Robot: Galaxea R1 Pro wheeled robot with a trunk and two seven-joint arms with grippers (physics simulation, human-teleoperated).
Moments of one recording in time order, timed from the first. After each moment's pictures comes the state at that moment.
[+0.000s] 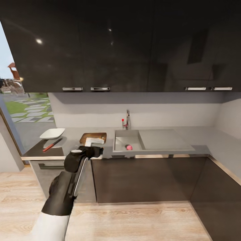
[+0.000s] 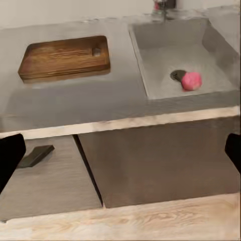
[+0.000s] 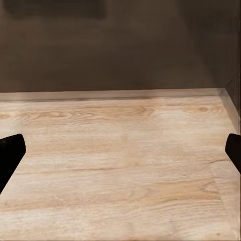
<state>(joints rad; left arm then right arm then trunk) -0.60 -0.15 -0.14 -1.55 -0.09 0.99 0.09 -0.26 0.03 -0.50 -0.05 0.54 -0.74 -0.14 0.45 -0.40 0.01</state>
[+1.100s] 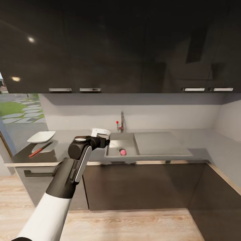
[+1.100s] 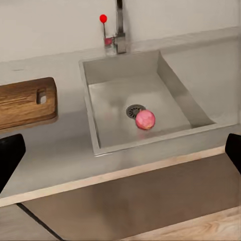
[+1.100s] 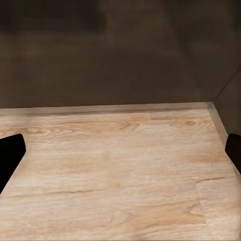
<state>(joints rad) -0.75 -0.11 -0.23 -1.47 0.06 1.01 0.08 -0.26 0.03 -0.50 -0.05 0.54 -0.74 -0.15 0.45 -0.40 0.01</state>
